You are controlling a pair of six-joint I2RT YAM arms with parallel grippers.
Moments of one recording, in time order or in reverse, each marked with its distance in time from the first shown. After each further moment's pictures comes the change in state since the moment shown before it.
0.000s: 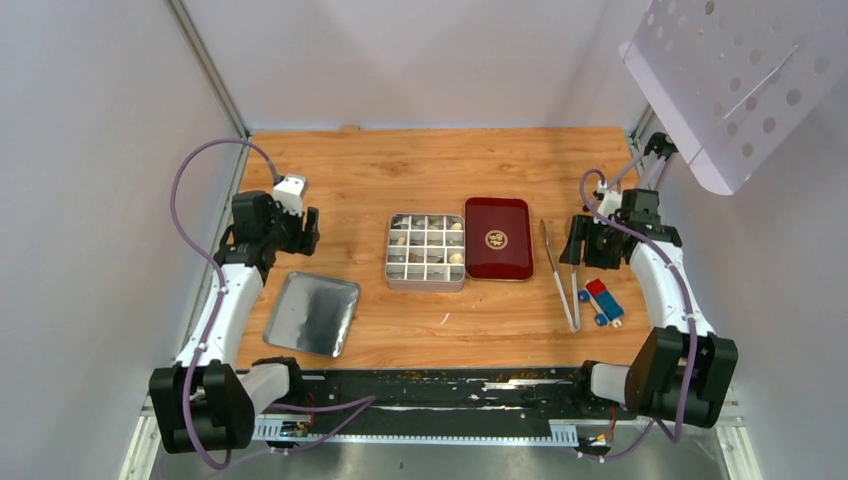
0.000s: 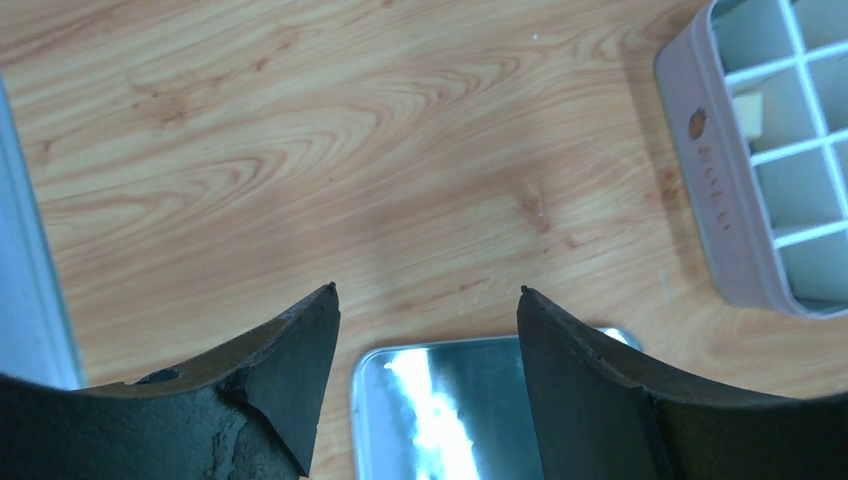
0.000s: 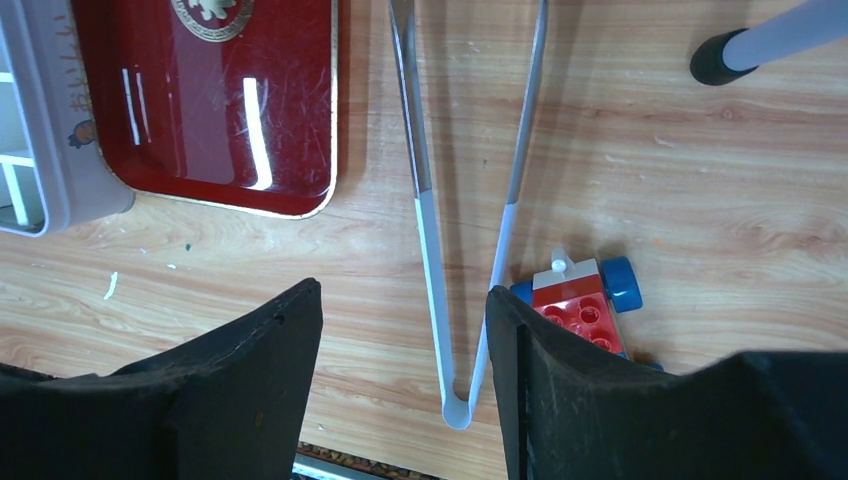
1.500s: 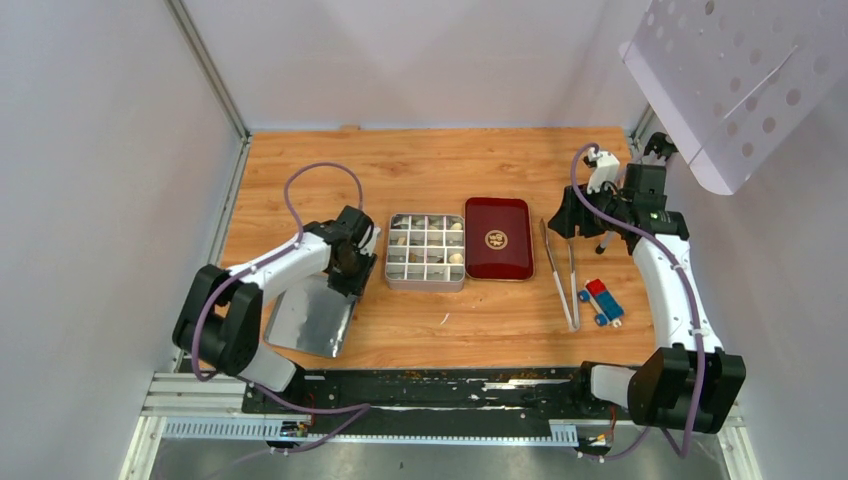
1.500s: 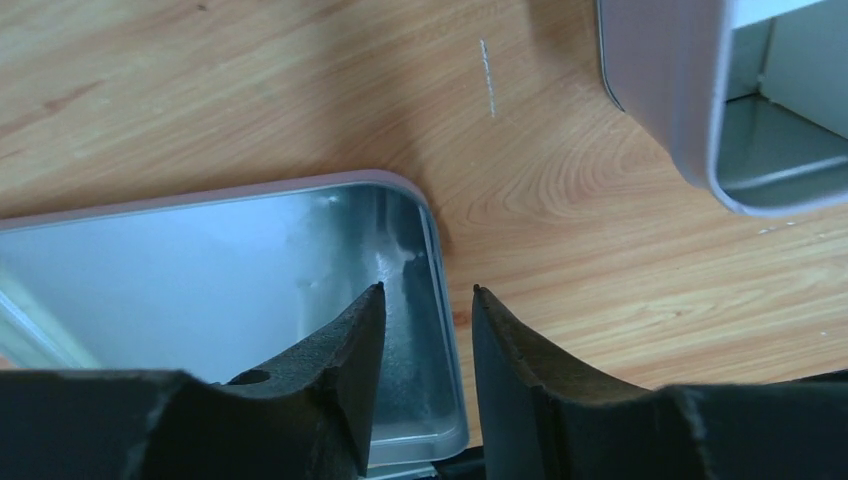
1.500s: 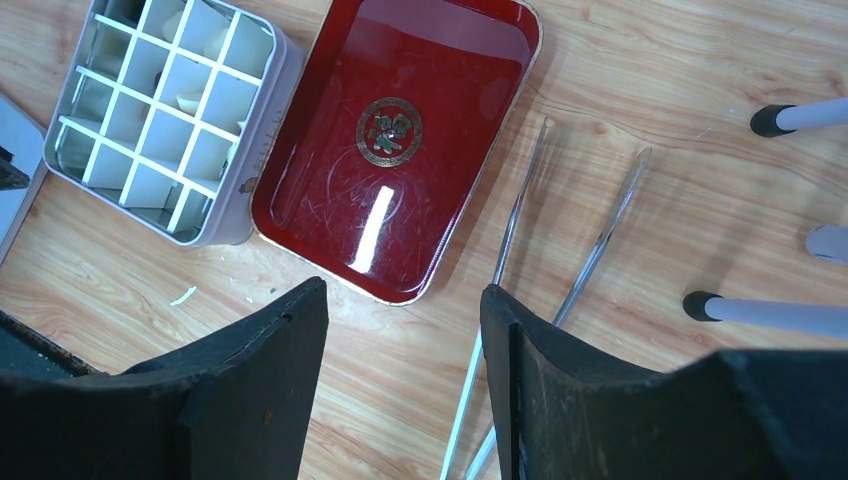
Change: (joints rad) left arm -0.529 0.373 0.112 -0.397 -0.278 -0.338; right arm 0.071 -0.037 0.167 0.075 -0.203 -0.117
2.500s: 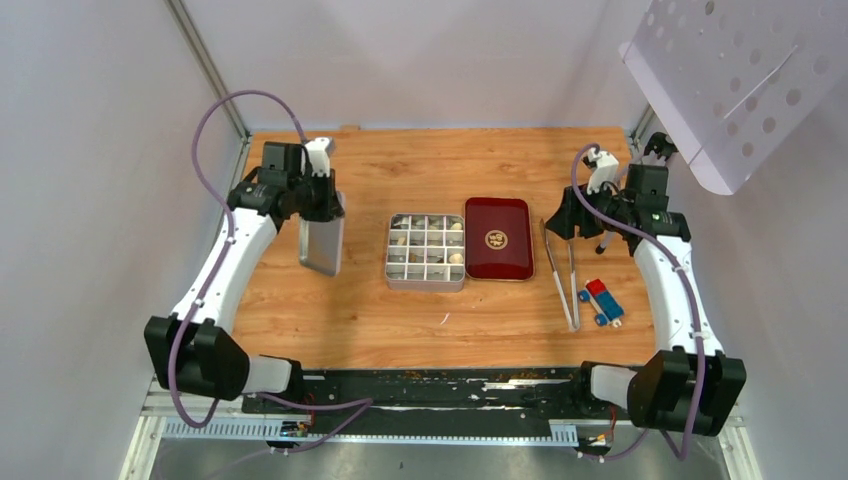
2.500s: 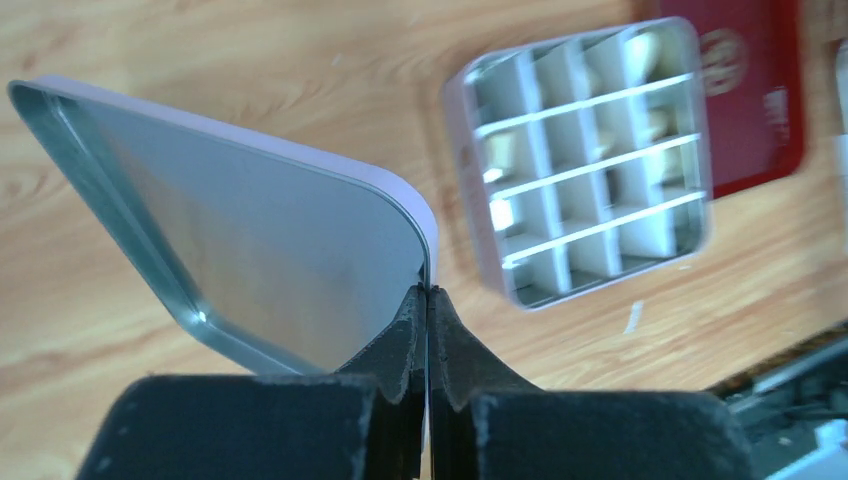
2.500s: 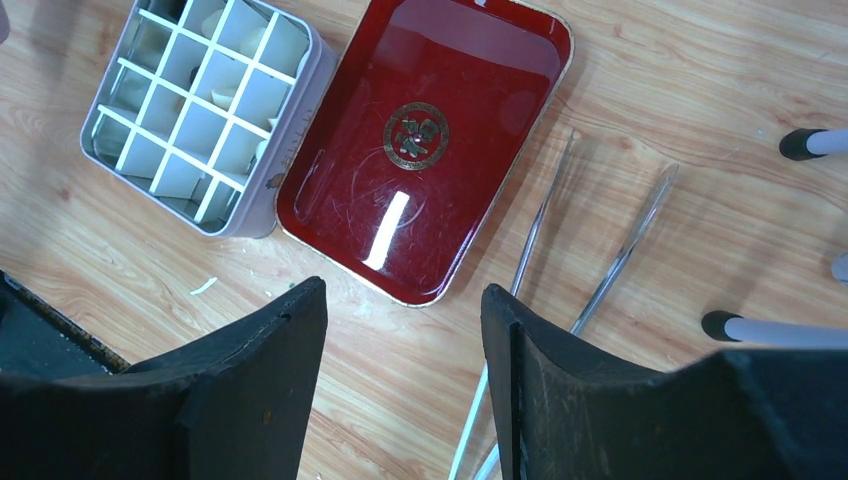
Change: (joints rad) left arm 0.296 -0.100 0.369 -0.038 0.248 0.055; right arm -0.007 -0.025 -0.008 -0.006 -0.060 -0.023
